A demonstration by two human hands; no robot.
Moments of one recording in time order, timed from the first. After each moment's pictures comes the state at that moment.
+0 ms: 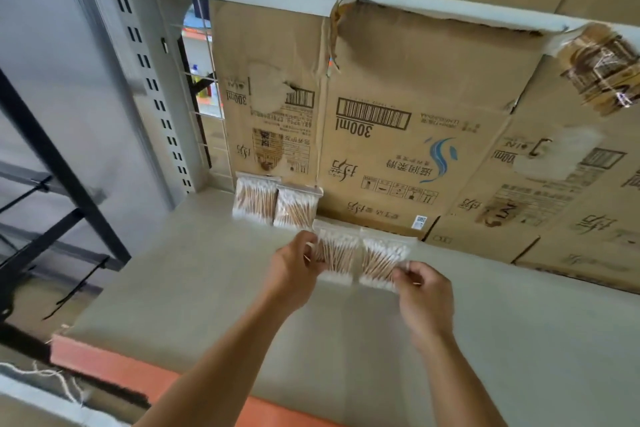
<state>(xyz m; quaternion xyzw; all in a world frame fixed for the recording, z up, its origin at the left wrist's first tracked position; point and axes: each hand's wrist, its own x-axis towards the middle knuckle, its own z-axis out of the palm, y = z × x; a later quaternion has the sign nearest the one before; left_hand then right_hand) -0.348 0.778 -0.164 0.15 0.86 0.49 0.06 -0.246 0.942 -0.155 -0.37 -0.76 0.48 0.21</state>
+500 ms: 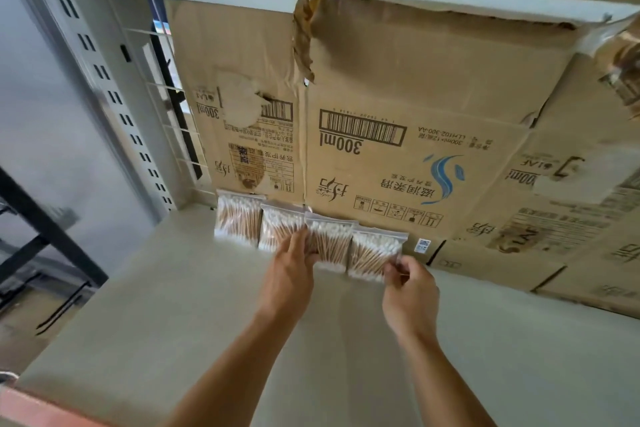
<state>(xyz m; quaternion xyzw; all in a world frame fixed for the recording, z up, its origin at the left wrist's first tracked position) -0.384 0.814 -0.175 0.16 0.90 0.41 -0.06 -0.303 0.967 -0.170 -0.32 -0.82 0.42 0.22</state>
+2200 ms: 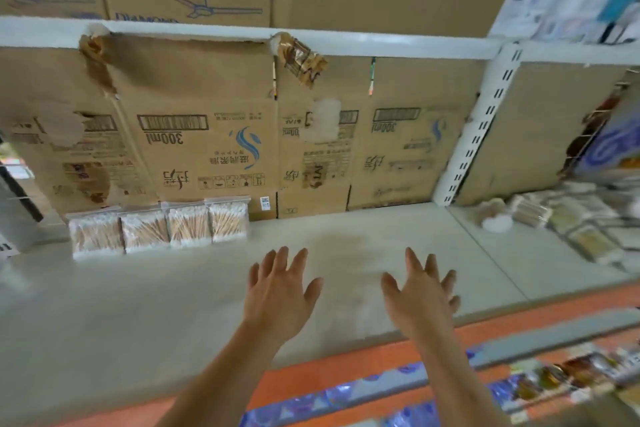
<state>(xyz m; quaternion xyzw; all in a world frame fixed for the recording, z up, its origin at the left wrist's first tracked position) -0.190 0.878 -0.119 0.43 0.90 0.11 0.02 -0.045 1.009 -0.100 -0.56 -0.79 0.23 0.09</state>
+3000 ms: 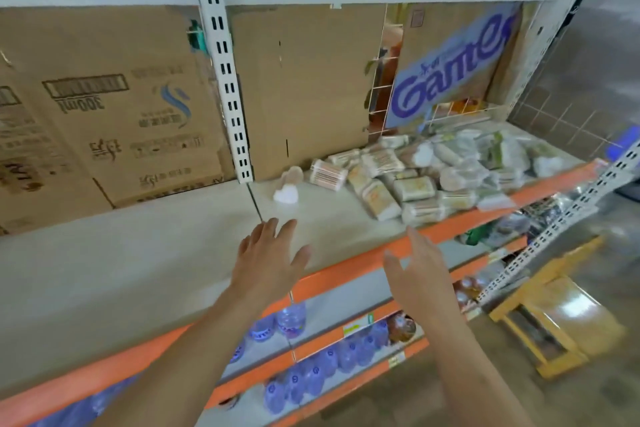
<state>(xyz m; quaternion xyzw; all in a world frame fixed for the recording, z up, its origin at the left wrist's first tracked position) 0.078 1.196 -0.115 0.51 0.85 0.12 0.06 0.279 1.281 -0.091 -0.54 -0.78 0.28 0.15</state>
